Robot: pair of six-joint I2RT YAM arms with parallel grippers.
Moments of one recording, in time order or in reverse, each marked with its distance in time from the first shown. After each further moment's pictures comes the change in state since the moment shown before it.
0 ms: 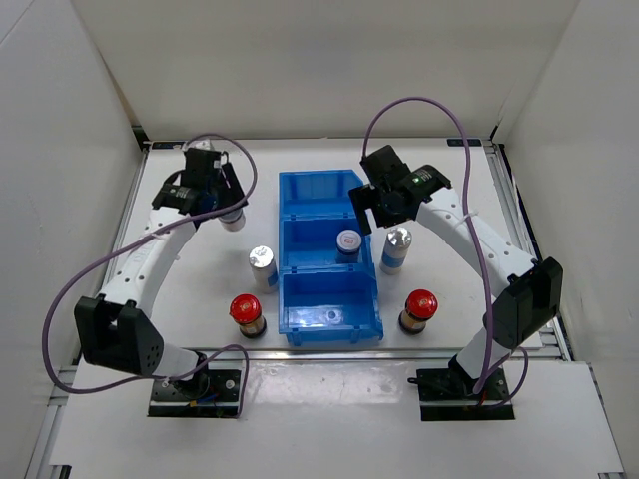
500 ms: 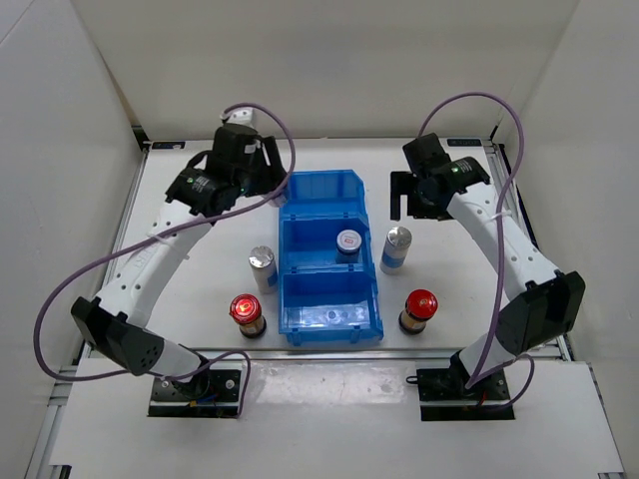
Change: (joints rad) left arm -0.251 0.027 0.346 -0.074 -0.025 -0.018; right arm -0.206 -0.061 -0.002 -0.077 0.010 0.158
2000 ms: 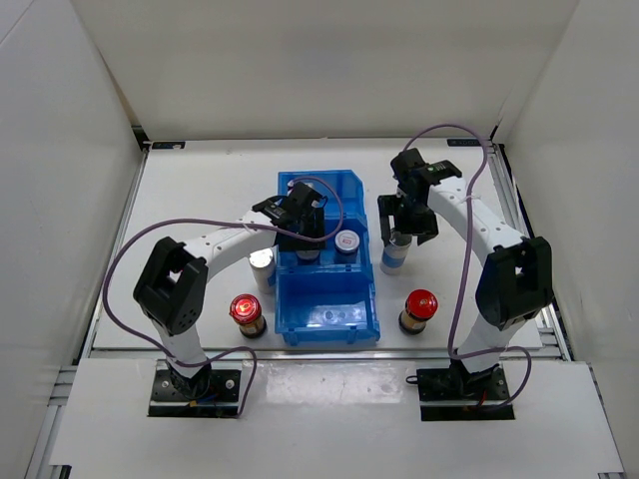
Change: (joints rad) left arm -0.190 0.320 -0.330 0.199 0.072 -0.103; right arm -0.032 0.170 -0.081 -0.003 -0.247 -0.046
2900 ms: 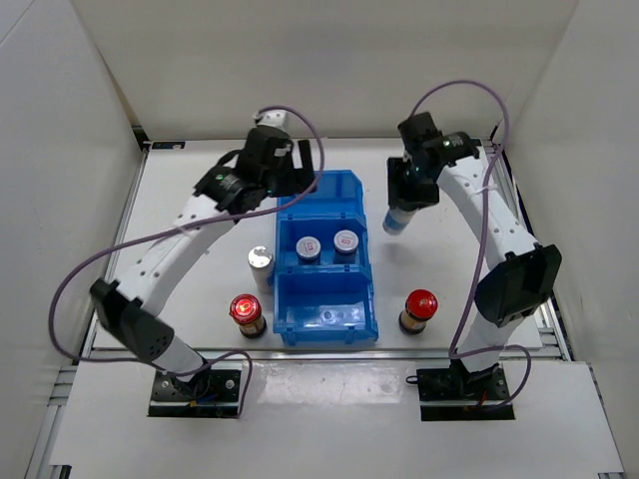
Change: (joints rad) left arm 0.039 -0.186 0.382 -0.163 -0.107 0.116; right arm 0.000 0.012 0.278 -0.093 0.075 0.019
